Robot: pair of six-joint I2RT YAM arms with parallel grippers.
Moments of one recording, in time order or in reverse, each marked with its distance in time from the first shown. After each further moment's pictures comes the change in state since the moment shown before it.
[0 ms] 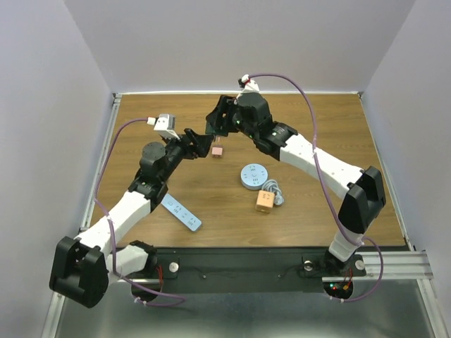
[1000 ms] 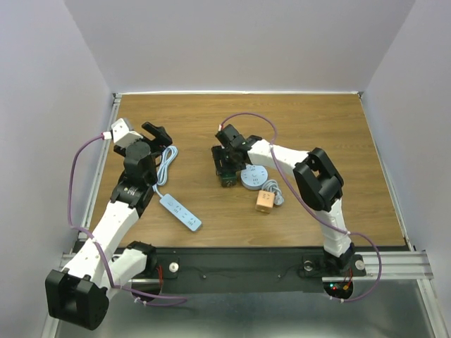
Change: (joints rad) left arm 0.110 -0.161 0.064 -0.356 -0.617 -0.090; right arm 0.000 0.367 -0.004 -0.357 -0.092 -0.136
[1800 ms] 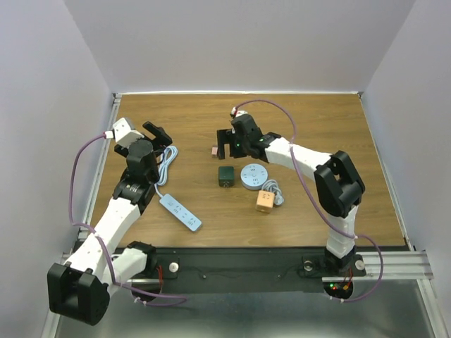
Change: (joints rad) left arm 0.002 0.040 0.002 0.011 -0.043 0.010; right arm -0.079 -0.195 -0.154 0.277 0.016 -0.034
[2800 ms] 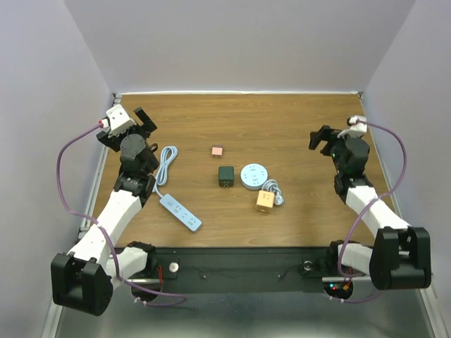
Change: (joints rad) left arm 0.035 0.071 0.042 0.348 -0.238 0.483; right arm -0.684 -0.797 -0.918 0.734 -0.104 -0.192
